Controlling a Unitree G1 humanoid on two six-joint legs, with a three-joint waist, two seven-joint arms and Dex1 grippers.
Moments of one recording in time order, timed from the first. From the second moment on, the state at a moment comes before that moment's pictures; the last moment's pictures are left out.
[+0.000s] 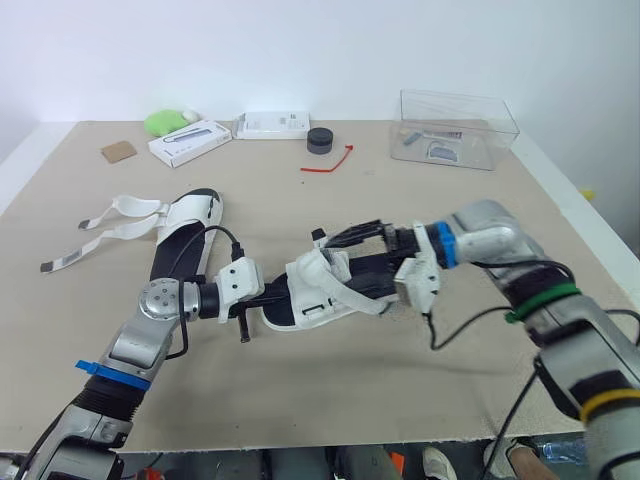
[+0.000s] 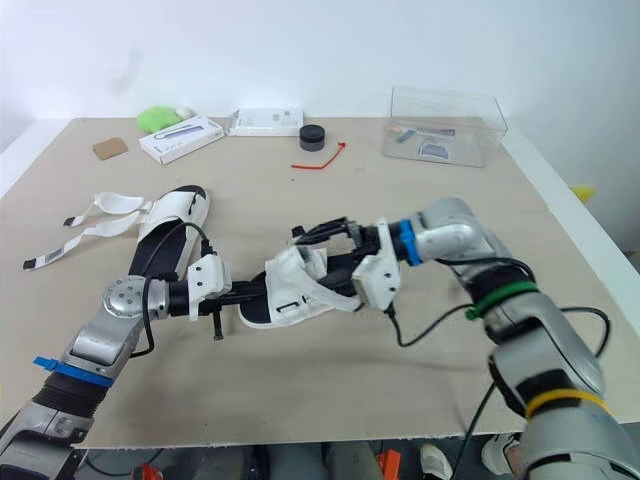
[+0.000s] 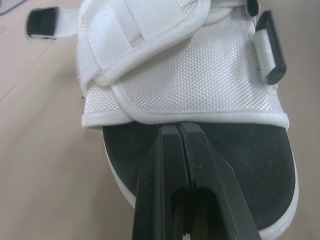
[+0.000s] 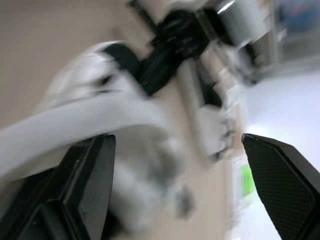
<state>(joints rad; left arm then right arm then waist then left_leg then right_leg) -0.38 0.54 -0.18 0.06 -0.18 0.02 -1.06 -0.91 -0.78 0.57 0.53 0.16 -1.07 1.13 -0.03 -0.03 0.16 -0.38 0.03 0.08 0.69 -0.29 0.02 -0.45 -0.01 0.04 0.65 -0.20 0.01</state>
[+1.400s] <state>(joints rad) -0.39 0.54 -0.19 0.07 -0.17 0.03 -1.08 -0.54 -0.84 0.28 -0.30 0.86 1.08 0.88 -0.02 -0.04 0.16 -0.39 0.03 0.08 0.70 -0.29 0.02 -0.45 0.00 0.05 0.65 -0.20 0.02</state>
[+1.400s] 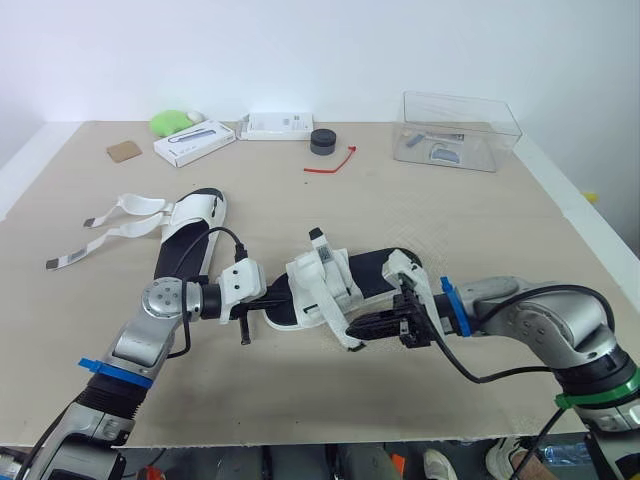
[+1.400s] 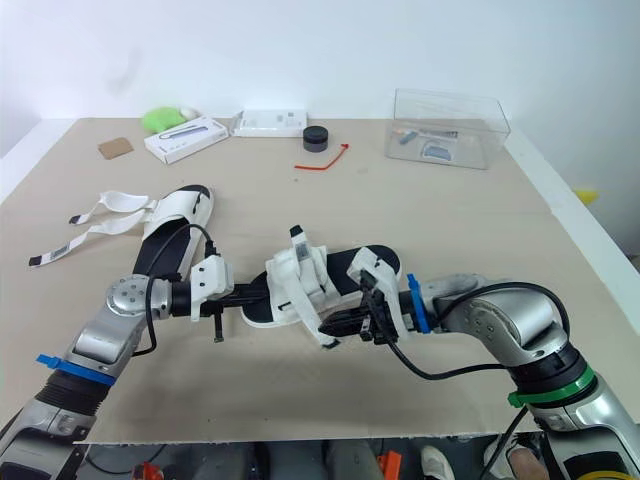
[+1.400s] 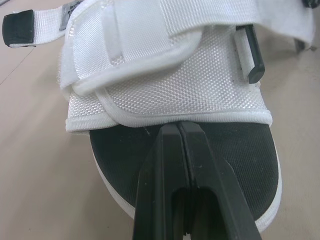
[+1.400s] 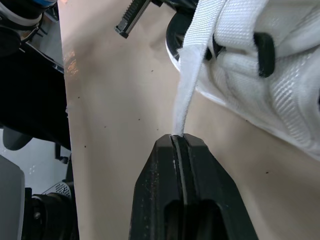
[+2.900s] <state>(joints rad) -0.38 0.53 -0.19 0.07 -0.17 0.01 -1.07 -1.00 -0.37 0.02 0.26 0.84 1.60 0.64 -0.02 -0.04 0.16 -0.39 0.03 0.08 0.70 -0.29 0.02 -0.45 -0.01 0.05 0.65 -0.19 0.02</state>
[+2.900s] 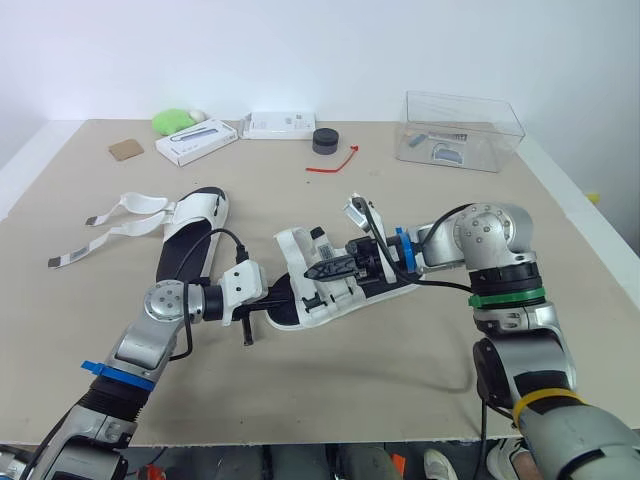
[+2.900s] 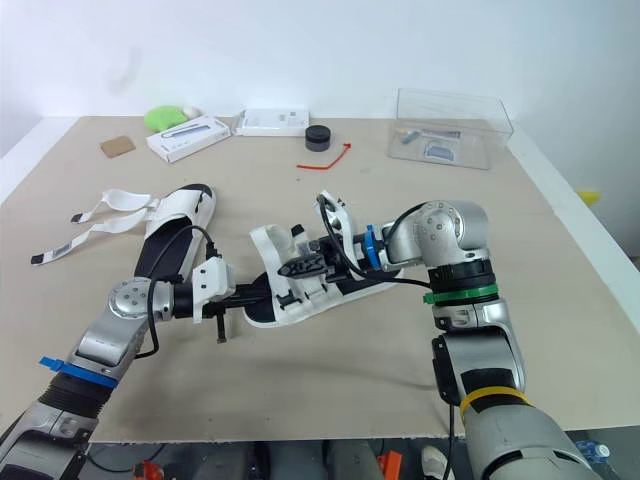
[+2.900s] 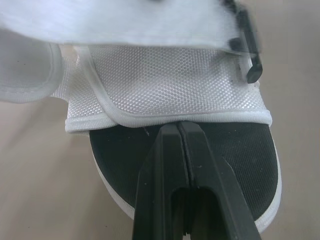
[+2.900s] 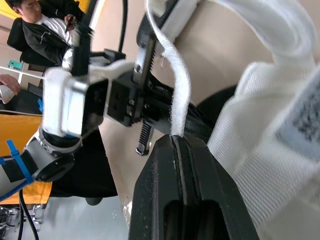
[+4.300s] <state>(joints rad) -0.38 0.53 -0.20 0.07 -0.16 0.00 -1.07 -0.89 -0.38 -0.02 0.18 0.94 1.60 0.48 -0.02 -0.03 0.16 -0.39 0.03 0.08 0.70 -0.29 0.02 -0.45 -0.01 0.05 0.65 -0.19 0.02</state>
